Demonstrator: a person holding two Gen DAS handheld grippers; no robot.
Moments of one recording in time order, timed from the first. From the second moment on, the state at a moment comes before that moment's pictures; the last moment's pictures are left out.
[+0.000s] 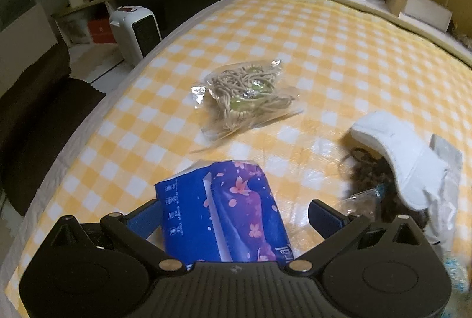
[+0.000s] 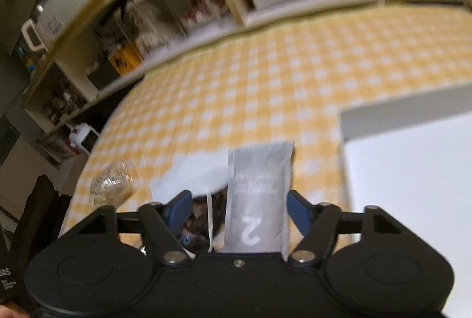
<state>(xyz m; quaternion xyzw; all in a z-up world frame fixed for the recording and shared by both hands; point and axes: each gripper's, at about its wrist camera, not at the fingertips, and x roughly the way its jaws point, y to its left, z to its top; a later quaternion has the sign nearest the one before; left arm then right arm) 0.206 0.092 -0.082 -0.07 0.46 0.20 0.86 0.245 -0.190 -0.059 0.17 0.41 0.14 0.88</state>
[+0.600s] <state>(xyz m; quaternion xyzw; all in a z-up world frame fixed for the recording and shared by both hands) 0.212 0.107 -0.114 -0.12 0.50 0.23 0.83 0.257 -0.168 -0.114 0.11 0.47 0.12 0.87</state>
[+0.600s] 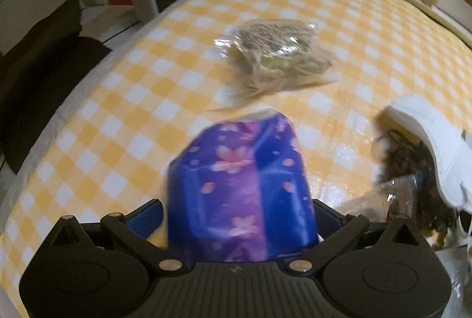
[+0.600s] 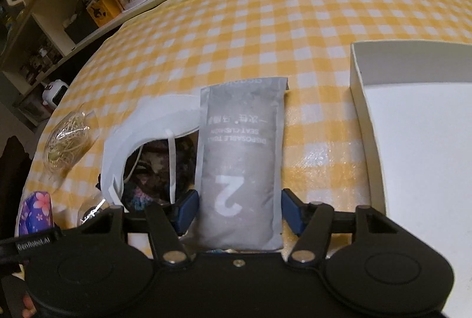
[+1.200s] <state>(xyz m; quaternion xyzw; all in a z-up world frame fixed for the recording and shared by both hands) 0.192 0.105 -0.085 -0.17 0.44 0.17 0.87 0.230 -0.190 -0.061 0.10 0.38 0.16 0.90</state>
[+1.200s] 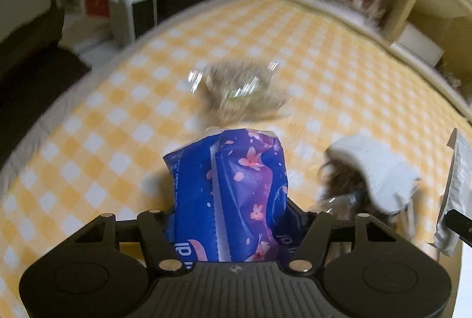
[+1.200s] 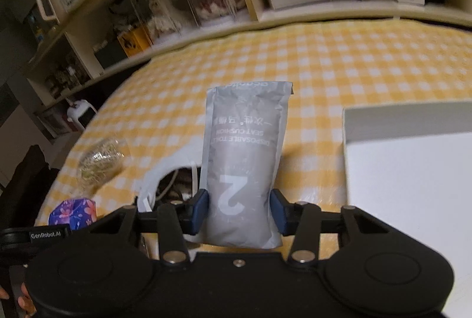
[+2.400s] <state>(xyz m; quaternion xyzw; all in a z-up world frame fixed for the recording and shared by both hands) 0.239 -0.174 -0.034 -0.10 0.39 -0.15 0.90 0.173 -0.378 -0.022 0.09 0.36 0.06 0.93</state>
